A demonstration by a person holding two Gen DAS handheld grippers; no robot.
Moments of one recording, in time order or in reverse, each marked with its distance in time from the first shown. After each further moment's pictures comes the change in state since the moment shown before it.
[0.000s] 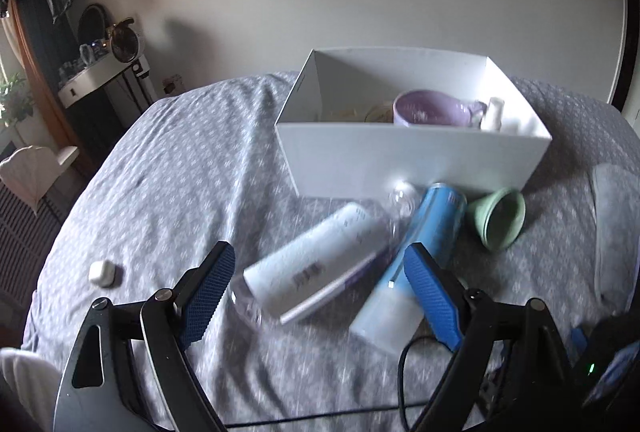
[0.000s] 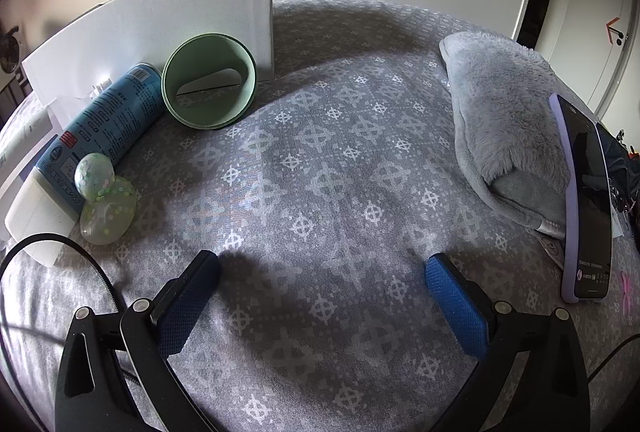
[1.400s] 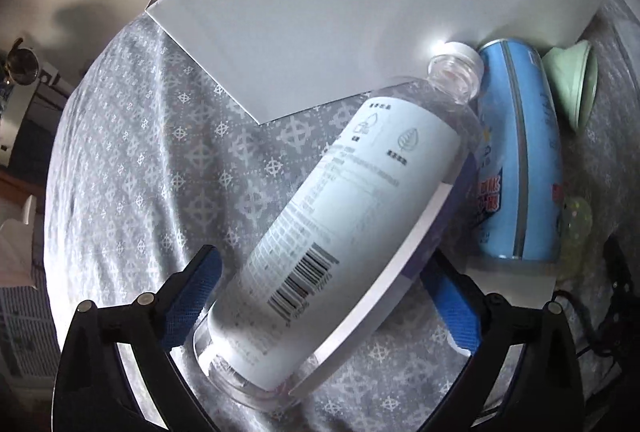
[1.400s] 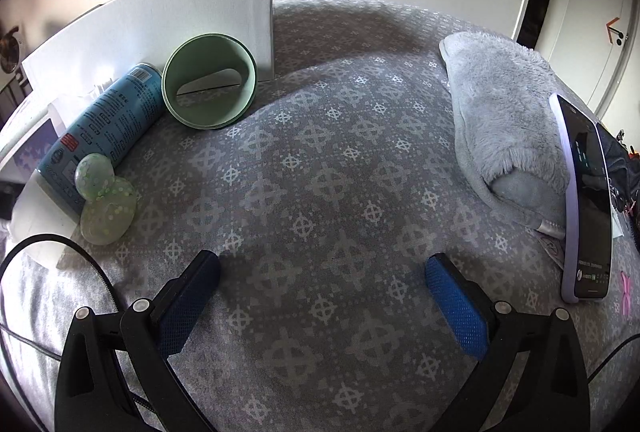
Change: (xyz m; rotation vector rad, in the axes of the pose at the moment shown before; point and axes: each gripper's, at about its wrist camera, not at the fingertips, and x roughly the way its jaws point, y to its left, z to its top) left arm 0.142 0.008 0.014 0.348 0.390 -0.116; right arm 0.000 0.000 0.000 0.000 0.000 0.000
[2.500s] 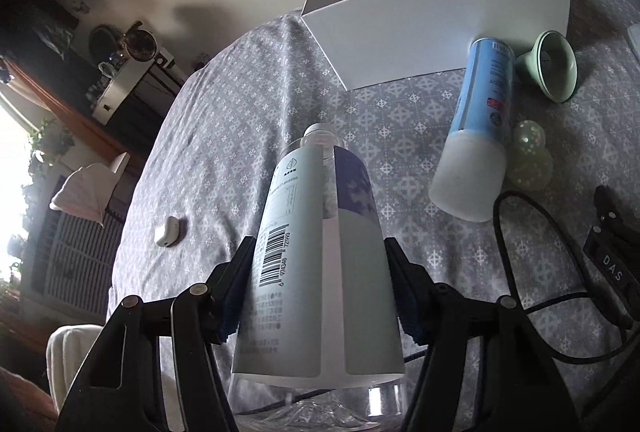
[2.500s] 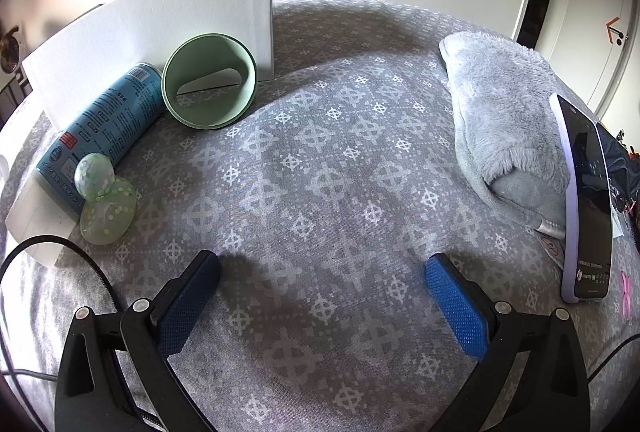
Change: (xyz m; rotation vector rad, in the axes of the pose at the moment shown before) left arm -0.091 -0.042 -0.100 -0.185 -0.137 0.357; right arm 0.000 0.000 0.000 0.000 0.000 0.000
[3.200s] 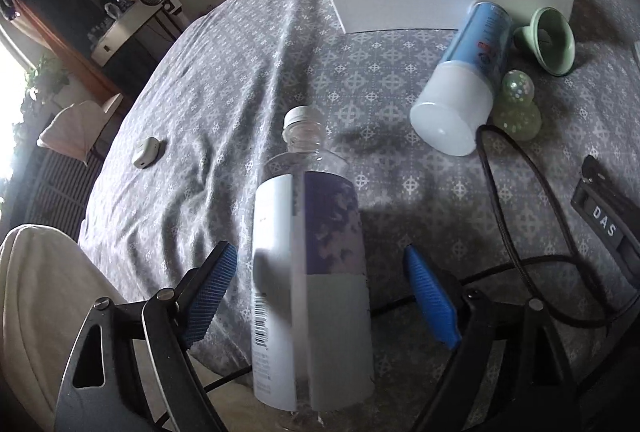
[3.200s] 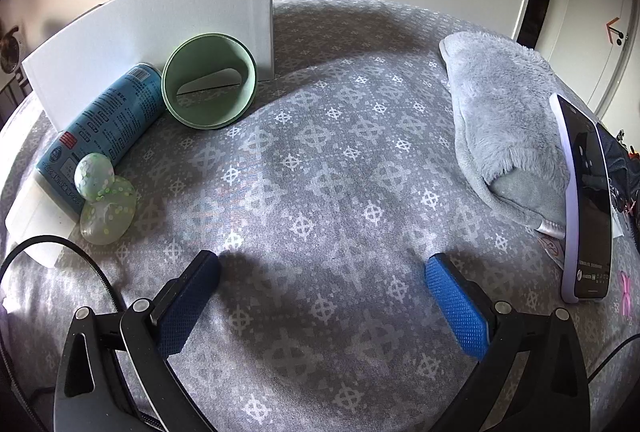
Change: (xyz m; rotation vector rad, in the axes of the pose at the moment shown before) left arm 0.005 -0.004 -0.035 -0.155 0.129 -0.051; right arm 0.000 0.000 0.000 0.000 0.000 0.000
